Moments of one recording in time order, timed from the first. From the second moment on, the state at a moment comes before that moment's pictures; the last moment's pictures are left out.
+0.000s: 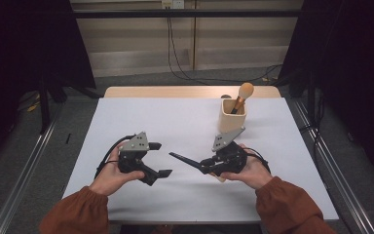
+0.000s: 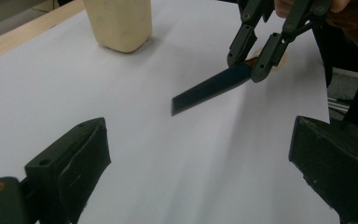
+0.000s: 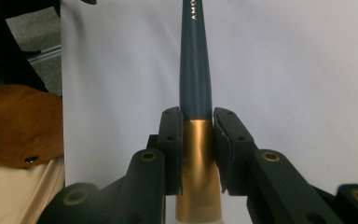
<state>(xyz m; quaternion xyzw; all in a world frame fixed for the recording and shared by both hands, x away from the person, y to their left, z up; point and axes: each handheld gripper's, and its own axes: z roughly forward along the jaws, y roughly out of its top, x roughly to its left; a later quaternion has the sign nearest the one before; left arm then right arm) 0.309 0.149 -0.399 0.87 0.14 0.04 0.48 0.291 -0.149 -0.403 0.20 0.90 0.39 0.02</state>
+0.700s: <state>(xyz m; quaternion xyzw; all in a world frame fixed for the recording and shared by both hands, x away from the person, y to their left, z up) 0.320 0.120 -0.391 0.93 0.09 0.01 0.37 0.299 -0.135 -0.395 0.17 0.93 0.34 0.02</state>
